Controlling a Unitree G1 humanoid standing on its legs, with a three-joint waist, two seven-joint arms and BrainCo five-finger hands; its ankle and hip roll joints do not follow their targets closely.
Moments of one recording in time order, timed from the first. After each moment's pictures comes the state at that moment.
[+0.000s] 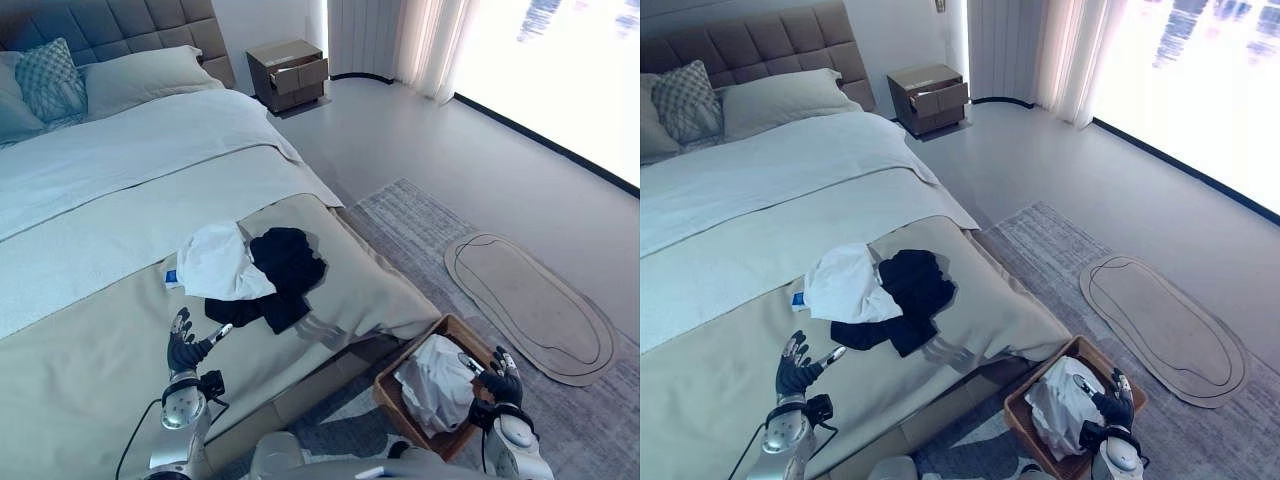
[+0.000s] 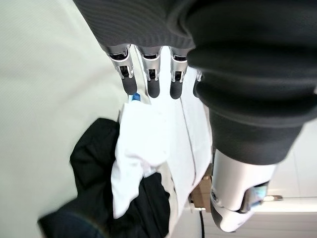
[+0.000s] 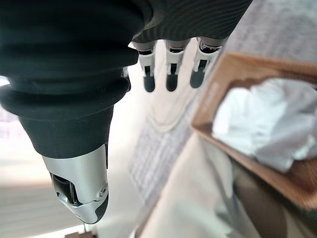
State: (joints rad) left arm 0.15 0.25 0.05 0.42 -0.23 -0.20 0.34; right arm 0.14 -0.21 -0.03 0.61 0.35 -0.19 -0.27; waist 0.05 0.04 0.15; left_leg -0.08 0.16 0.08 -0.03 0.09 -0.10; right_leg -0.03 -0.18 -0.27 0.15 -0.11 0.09
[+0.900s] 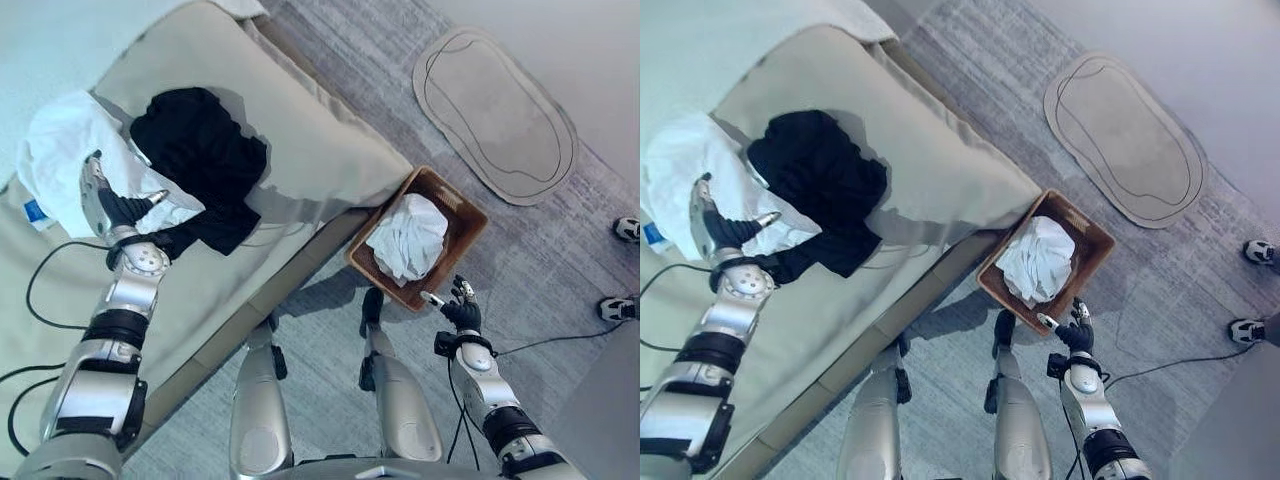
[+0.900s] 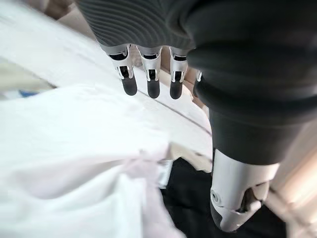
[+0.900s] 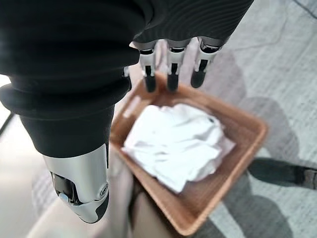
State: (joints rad) left arm -0.66 0.72 -0.12 0.82 0.11 -0.06 0.72; right arm -0.17 -0.25 0.15 0.66 0.34 -0.21 -0.34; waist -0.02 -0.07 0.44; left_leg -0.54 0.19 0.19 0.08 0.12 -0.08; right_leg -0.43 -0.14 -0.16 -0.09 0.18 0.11
